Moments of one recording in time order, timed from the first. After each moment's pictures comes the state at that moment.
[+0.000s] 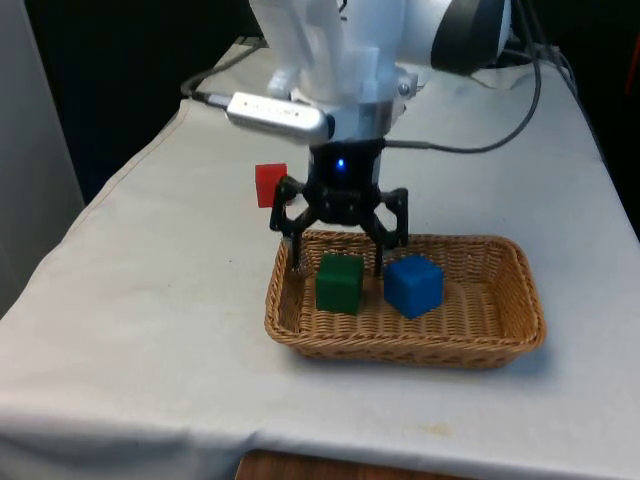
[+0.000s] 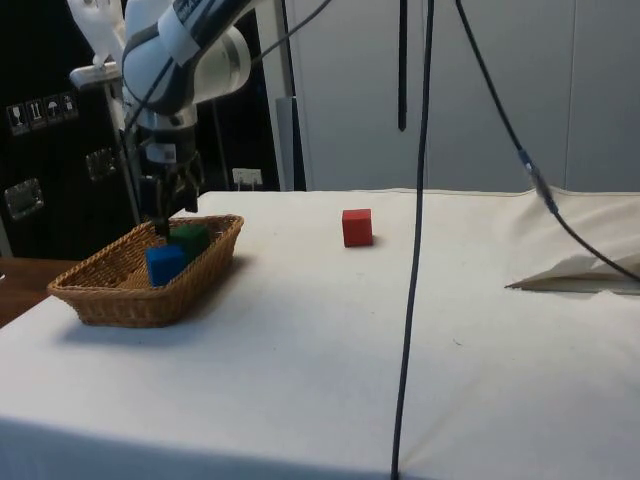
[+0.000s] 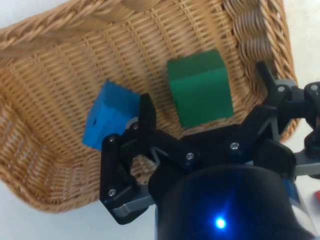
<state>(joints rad) 0.26 0.86 -0.42 -1.42 0.33 2.37 -0.25</state>
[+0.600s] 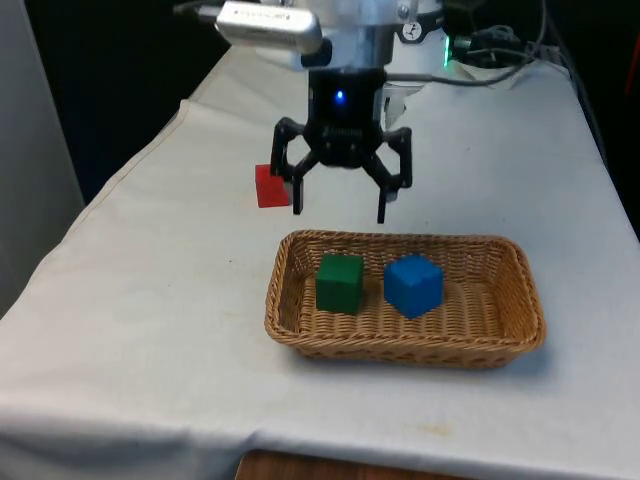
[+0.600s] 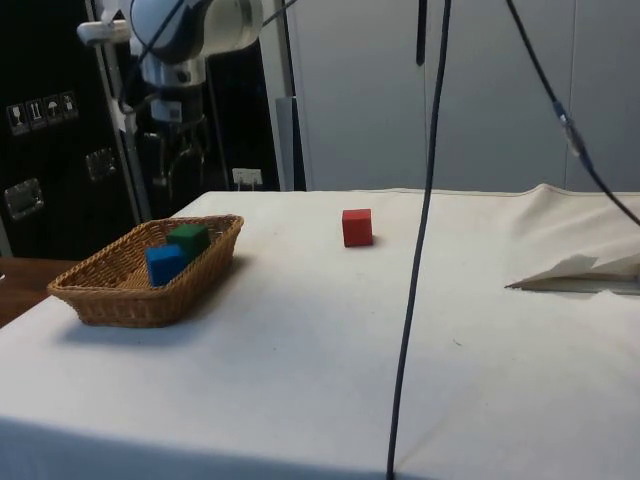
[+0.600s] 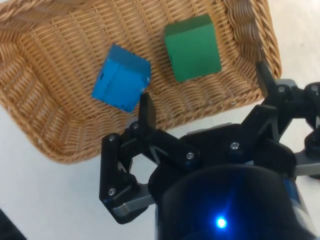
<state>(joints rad) 0.28 0.68 -0.43 -1.57 0.32 2.37 -0.24</state>
